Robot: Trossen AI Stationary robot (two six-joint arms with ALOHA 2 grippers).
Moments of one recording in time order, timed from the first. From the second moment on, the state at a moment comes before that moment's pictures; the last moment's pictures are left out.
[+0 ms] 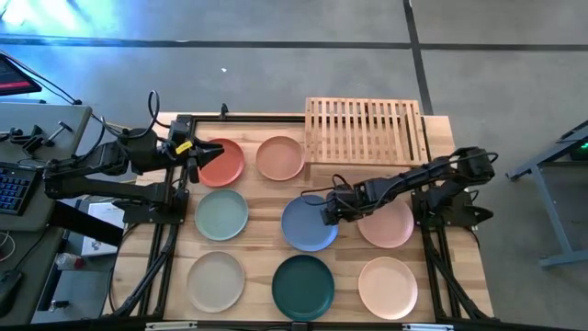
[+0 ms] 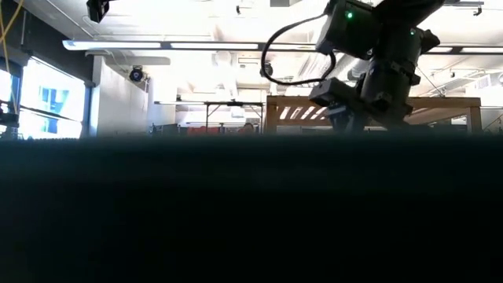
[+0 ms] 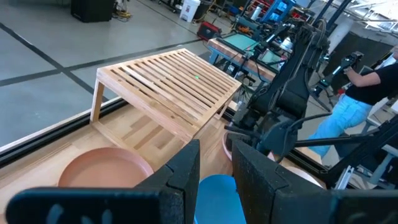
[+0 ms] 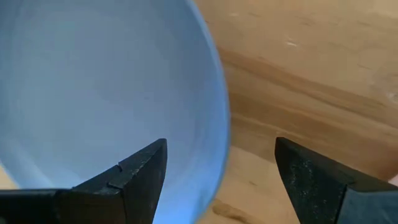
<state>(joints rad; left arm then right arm) 0.07 0.59 0.89 -0.52 -0.27 -0.47 0.11 1.63 0.86 -0.43 -0.03 1.38</state>
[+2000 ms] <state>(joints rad) 0.07 0.59 0.89 -0.52 -0.27 -0.45 0.11 1.65 1.26 -0.95 0.02 1.35</state>
